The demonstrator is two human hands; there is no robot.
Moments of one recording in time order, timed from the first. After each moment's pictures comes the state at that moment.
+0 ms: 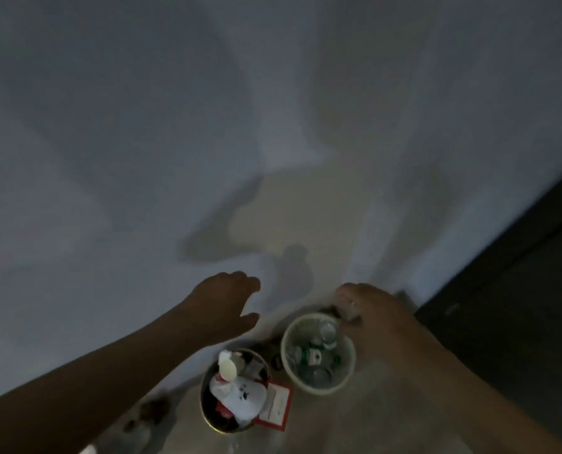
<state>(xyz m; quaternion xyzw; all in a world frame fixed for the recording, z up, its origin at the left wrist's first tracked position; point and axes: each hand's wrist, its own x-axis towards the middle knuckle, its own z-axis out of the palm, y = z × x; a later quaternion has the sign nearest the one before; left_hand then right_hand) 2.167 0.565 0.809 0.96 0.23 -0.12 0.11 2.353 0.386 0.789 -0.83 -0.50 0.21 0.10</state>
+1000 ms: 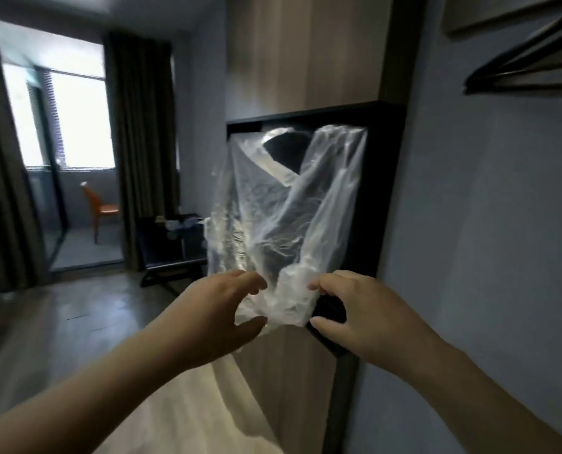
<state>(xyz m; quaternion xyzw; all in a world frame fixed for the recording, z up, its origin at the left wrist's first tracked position) 1.428 0.244 1.099 0.58 0.78 0.18 -0.15 1.589 0.398 1.112 -0.16 -0.97 0.03 0.19</state>
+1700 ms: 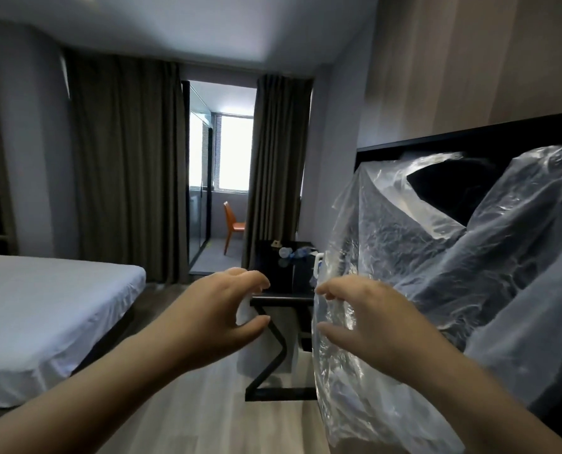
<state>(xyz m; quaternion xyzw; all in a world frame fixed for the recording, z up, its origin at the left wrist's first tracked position) 1.203 0.277 1.121 0.39 0.88 0.17 -0.22 1.282 0.492 1.135 0.08 -0.97 0.05 0.21</state>
